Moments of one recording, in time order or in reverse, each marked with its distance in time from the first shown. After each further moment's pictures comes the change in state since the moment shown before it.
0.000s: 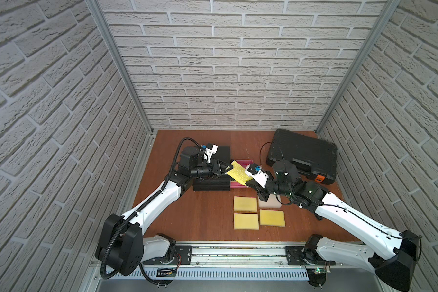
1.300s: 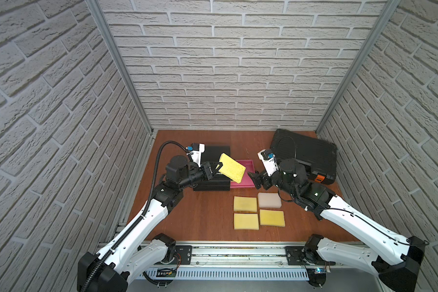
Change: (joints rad) left arm -0.032 -0.327 -0.095 -0.064 -0.357 0.105; right arm 0.004 -0.053 0.009 0.103 0.424 0.264
